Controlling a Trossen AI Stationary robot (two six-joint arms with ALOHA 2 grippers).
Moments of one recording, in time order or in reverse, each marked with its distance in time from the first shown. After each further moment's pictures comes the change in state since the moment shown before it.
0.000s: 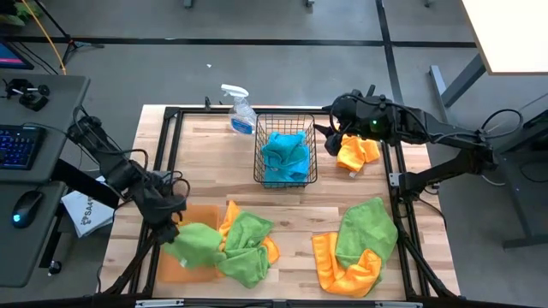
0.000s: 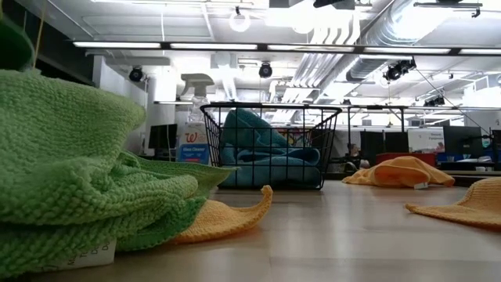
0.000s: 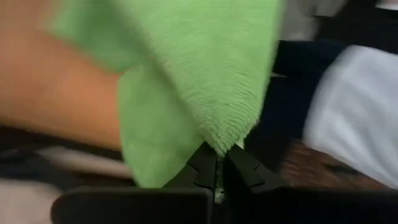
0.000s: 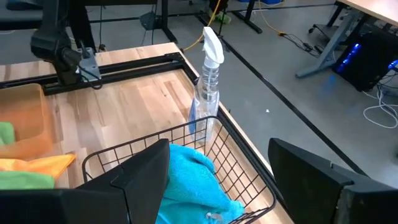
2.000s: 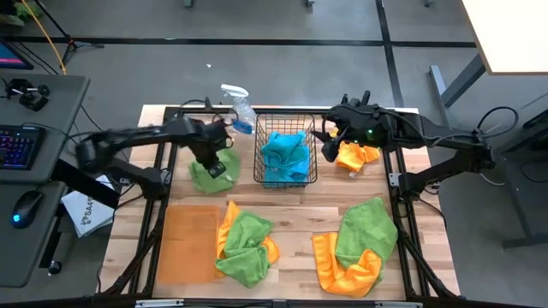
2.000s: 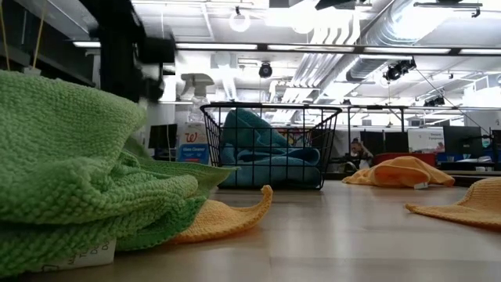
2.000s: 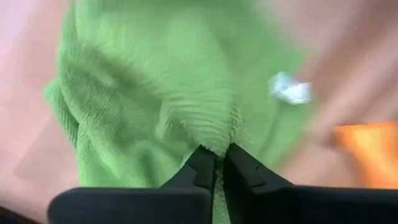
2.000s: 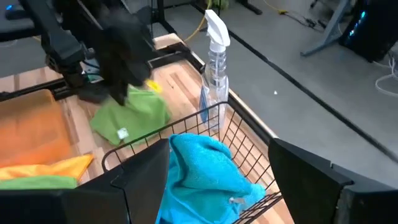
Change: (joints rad) left arm 1.190 0.407 -0.101 0.008 -0.185 1.300; right arm 0.067 0.019 0.000 -0.044 0.055 0.163
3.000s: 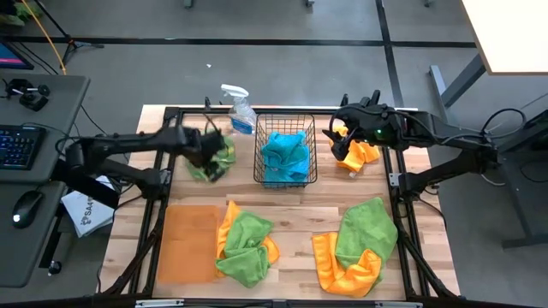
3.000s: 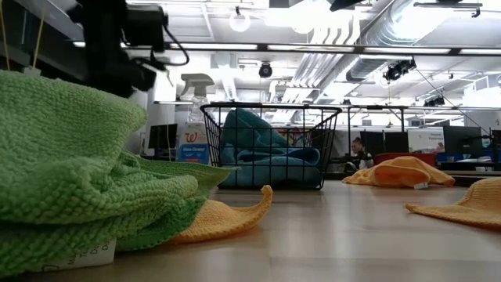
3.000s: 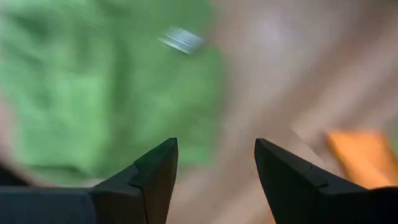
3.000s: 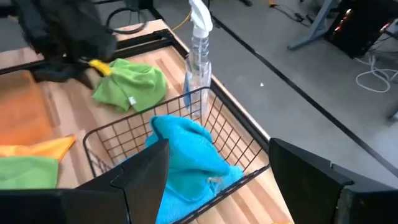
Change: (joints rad) left arm -0.142 -0.115 -0.037 -0.011 -0.161 -0.231; right arm 0.000 -0.055 0.000 -0.114 0.039 -0.005
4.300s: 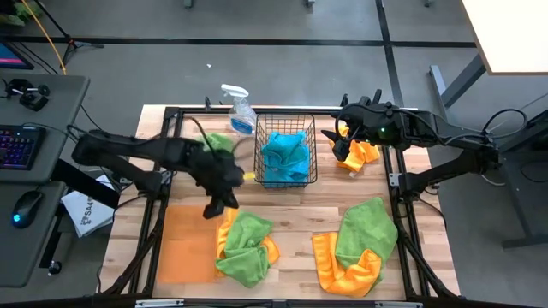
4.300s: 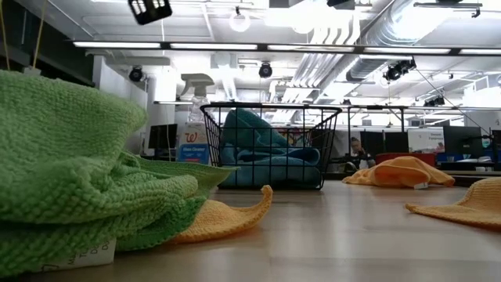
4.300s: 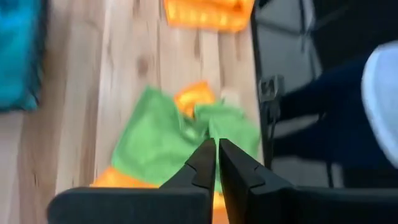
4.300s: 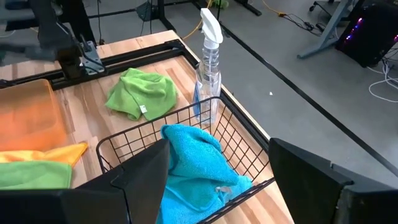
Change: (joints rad) left arm -0.464 0.095 0.449 0.112 0.398 0.139; right arm 0.000 -0.011 0.000 0.037 -0.040 -0.022
